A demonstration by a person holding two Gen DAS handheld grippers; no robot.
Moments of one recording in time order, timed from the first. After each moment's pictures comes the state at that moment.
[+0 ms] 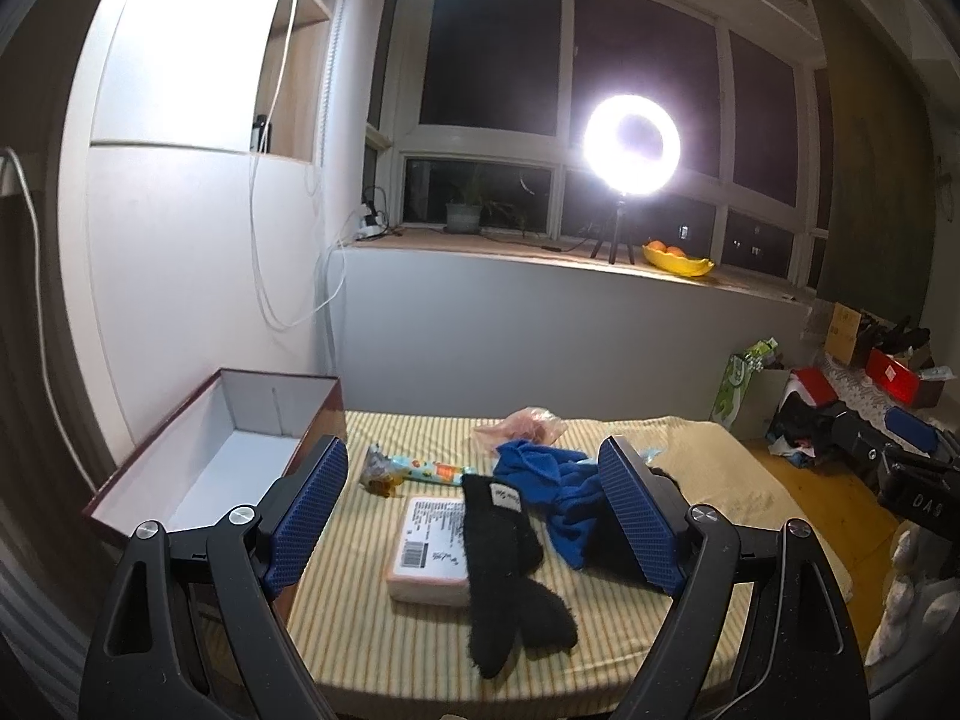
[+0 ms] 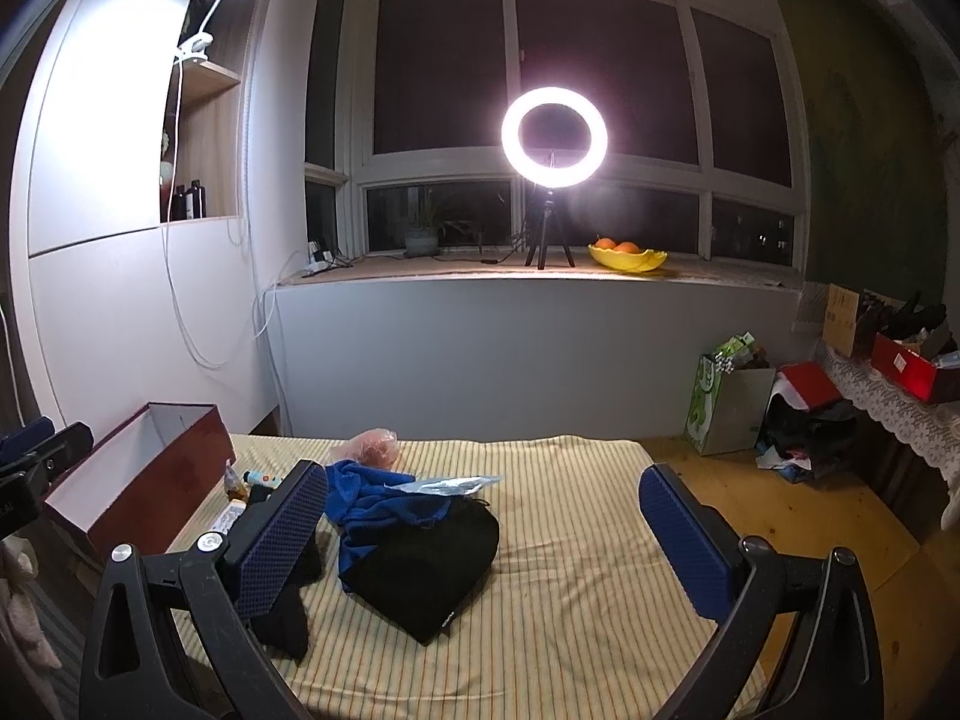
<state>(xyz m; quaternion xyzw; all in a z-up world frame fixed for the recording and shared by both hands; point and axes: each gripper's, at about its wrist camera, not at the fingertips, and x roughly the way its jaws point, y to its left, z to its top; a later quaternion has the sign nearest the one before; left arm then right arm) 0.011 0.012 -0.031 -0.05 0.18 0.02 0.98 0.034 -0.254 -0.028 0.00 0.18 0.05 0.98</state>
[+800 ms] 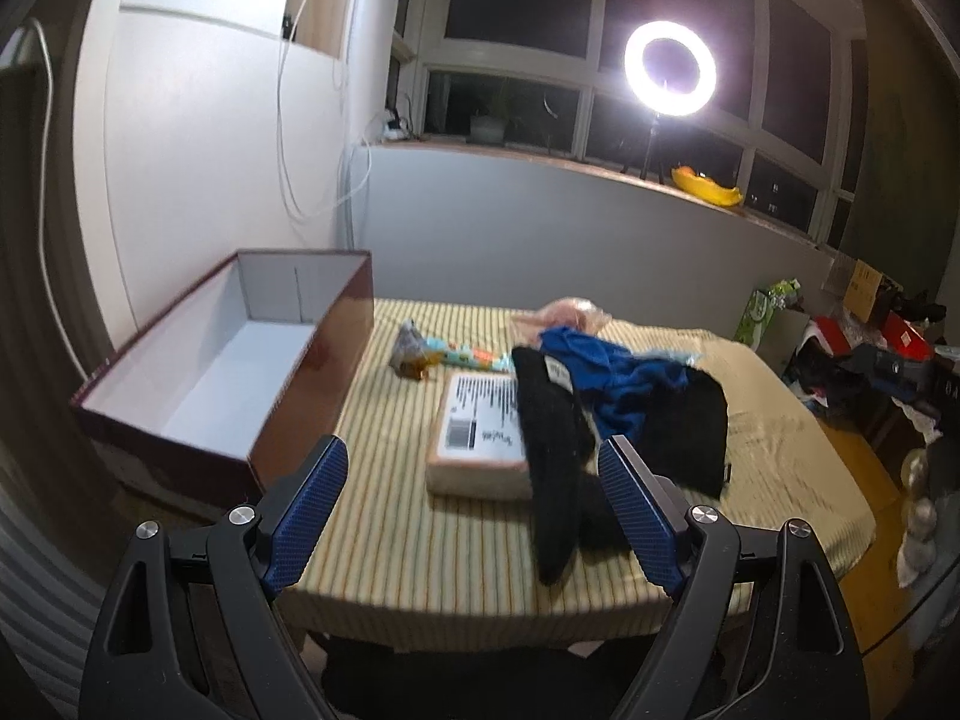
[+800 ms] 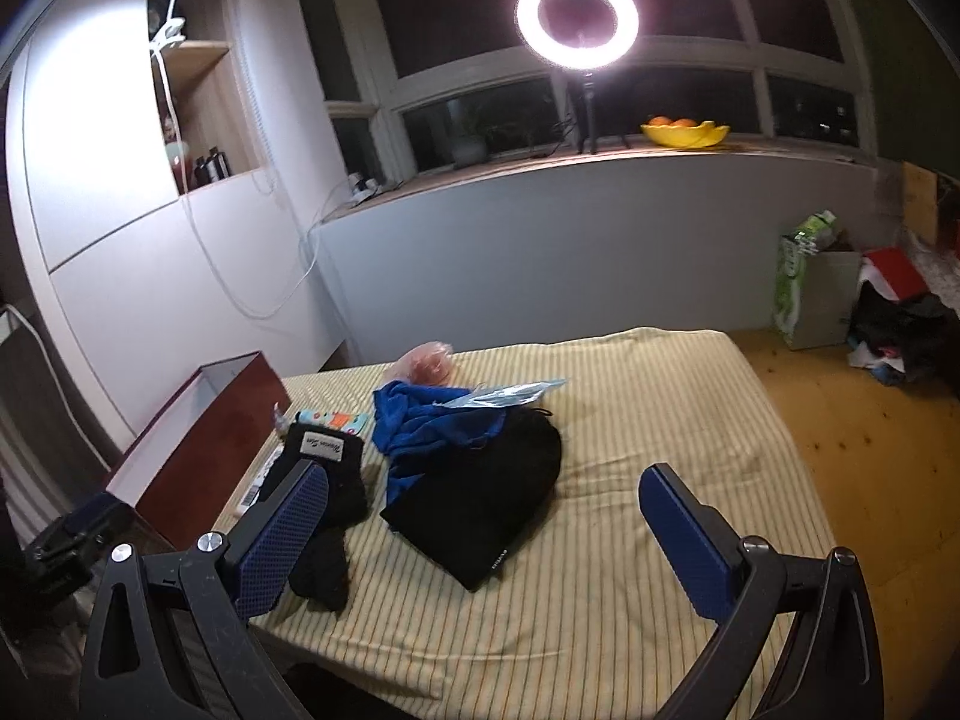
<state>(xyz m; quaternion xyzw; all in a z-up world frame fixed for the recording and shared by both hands) 0.014 0.047 -0.097 -0.07 0.28 0.02 0.96 0.090 -0.279 -0.073 0.07 0.30 0.15 0.94</state>
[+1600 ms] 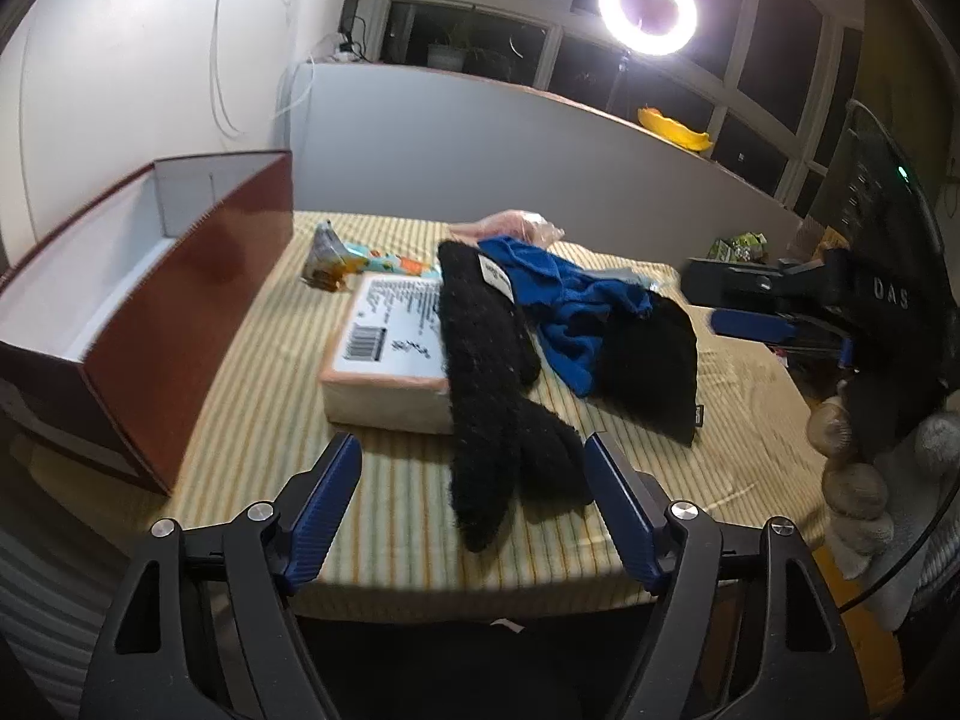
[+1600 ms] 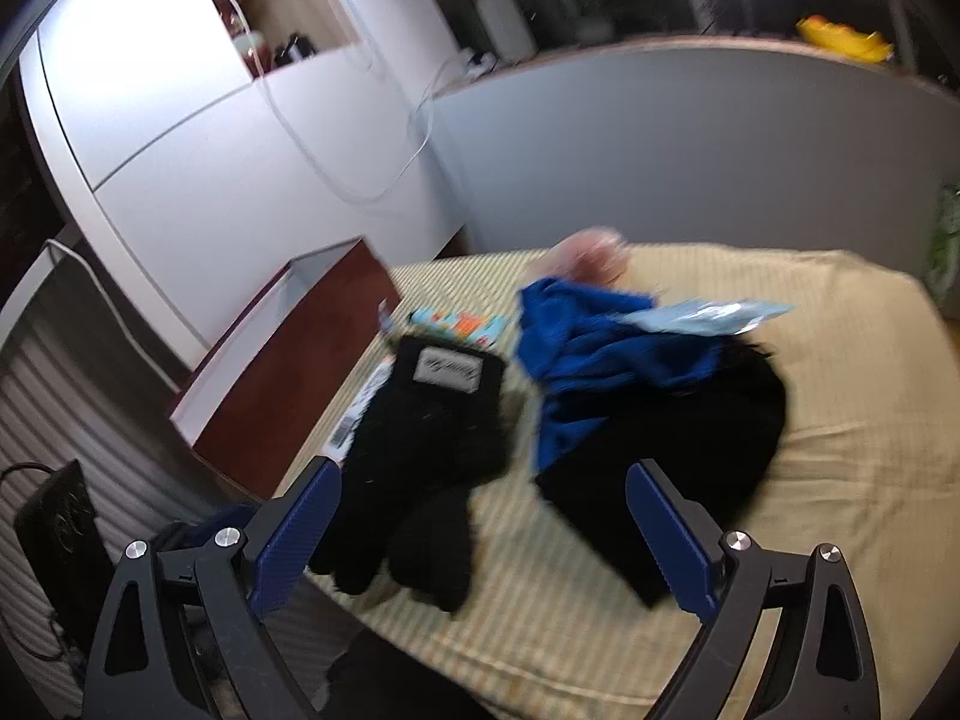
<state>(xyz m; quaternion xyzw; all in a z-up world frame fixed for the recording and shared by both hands) 0.046 0.018 -0.150 -0.10 0.34 -0.05 0.93 0.156 -0.179 -0.121 0.07 0.42 0.31 0.85</state>
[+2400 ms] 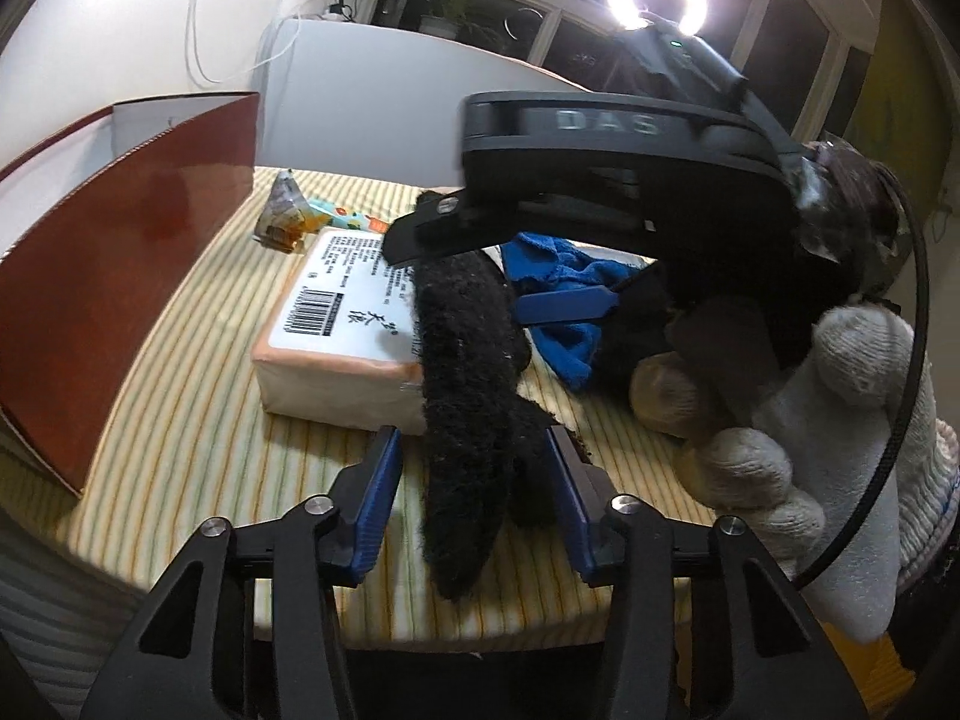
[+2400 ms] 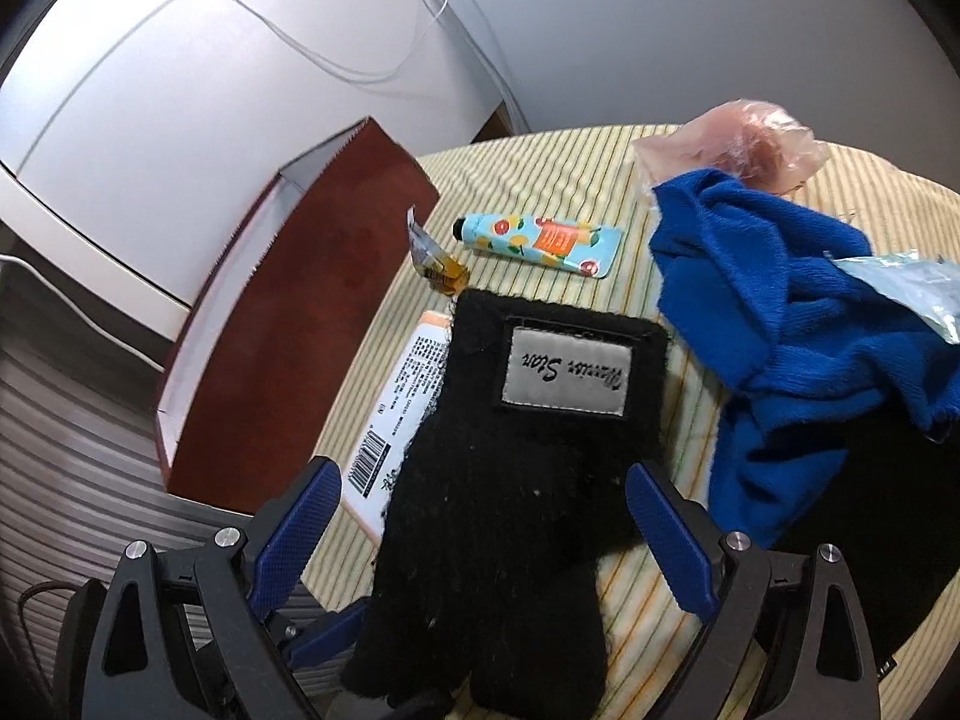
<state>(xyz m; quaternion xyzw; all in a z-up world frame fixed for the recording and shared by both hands) 0.082 0.014 -0.182 -0.14 0.36 -0.08 0.92 0.210 -0.067 -0.184 0.06 0.55 0.34 0.76</state>
